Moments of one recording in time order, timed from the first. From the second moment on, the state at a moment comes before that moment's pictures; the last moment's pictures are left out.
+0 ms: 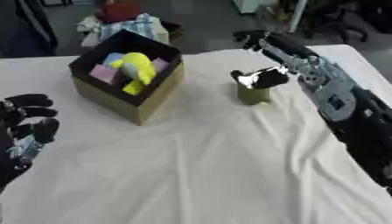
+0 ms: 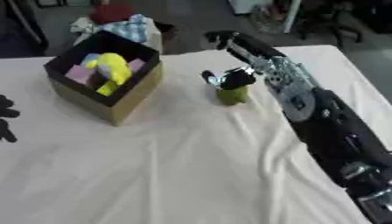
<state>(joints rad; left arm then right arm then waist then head) -0.25 0.28 -0.07 -1.90 0.00 0.03 -0.03 -0.84 -0.53 0.24 -1.13 0.58 -0.12 0.26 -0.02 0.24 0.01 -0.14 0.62</state>
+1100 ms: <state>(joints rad) -0.25 0.28 -0.07 -1.90 0.00 0.03 -0.03 -0.90 -0.45 0.15 -0.91 0.78 -0.13 0.00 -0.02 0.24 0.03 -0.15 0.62</state>
